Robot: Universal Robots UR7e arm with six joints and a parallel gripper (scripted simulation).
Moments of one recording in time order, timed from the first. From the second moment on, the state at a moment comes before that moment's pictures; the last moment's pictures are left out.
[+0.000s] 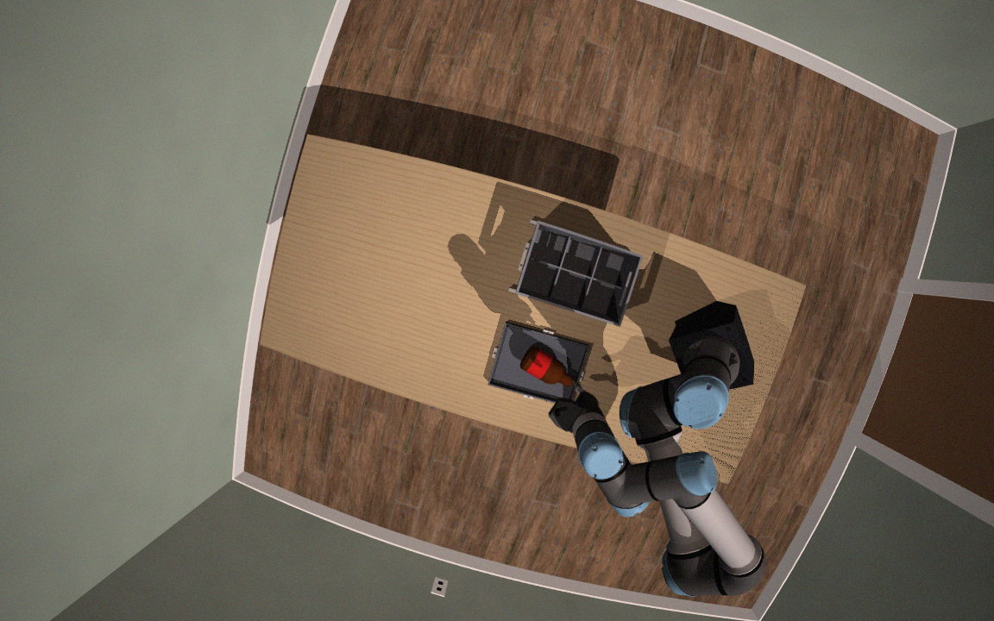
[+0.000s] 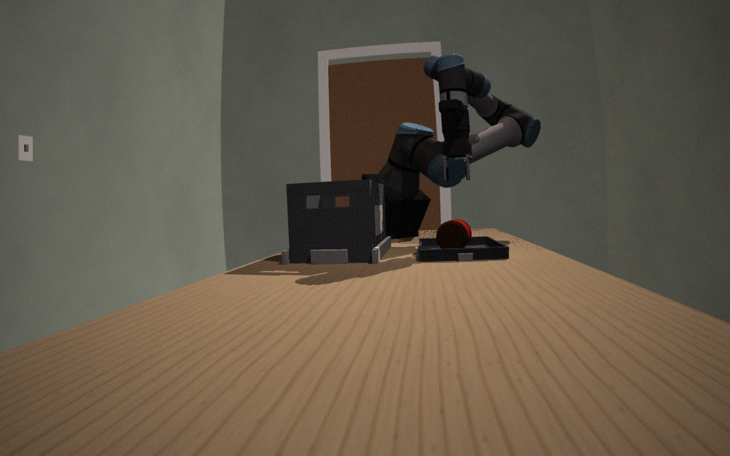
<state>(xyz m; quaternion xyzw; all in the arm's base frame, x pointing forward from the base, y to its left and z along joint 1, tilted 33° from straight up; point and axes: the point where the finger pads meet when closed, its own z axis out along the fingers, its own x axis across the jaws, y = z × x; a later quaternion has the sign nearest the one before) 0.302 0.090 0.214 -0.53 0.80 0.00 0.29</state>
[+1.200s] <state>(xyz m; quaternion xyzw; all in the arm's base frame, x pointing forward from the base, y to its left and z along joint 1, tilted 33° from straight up) 0.332 0.110 0.159 -0.53 0.80 0.00 0.29</state>
